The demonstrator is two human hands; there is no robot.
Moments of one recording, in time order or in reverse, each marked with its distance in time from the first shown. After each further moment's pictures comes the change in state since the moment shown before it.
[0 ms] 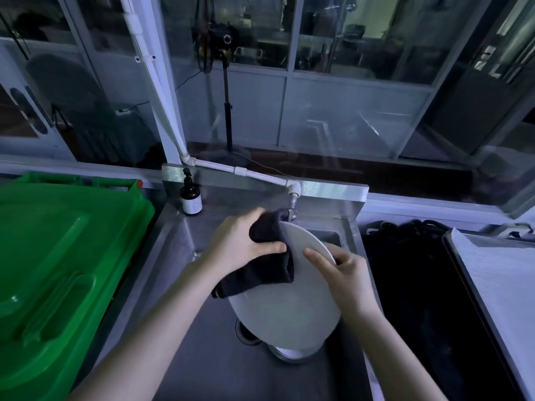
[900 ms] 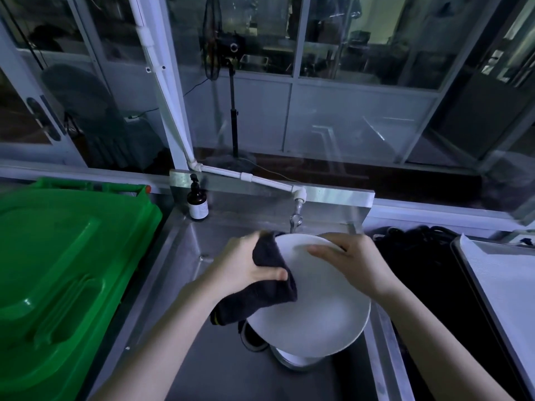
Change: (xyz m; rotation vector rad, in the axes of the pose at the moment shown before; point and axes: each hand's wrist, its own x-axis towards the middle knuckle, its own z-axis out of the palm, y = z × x) left_hand -0.025 0.000 -0.006 -0.085 -0.123 -0.093; right_hand 0.033 -0.031 -0.023 -0.486 -0.255 -0.173
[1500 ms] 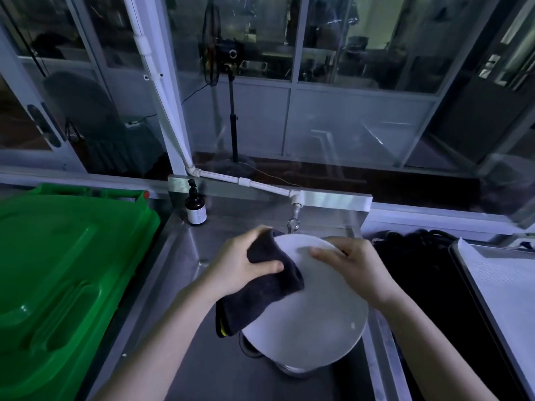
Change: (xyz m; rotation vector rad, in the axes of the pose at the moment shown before) left_hand 0.002 0.011 -0.003 -0.131 0.044 0.100; right_hand -0.003 0.003 -0.005 0.169 0.013 0.046
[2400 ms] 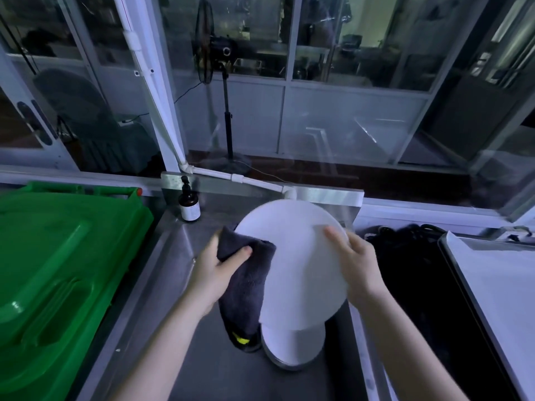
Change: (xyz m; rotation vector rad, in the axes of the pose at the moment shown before) left_hand -0.023 -0.029 0.021 -0.341 0.348 -0.217; right_hand -0.004 0.029 0.012 0.478 0.333 0.277
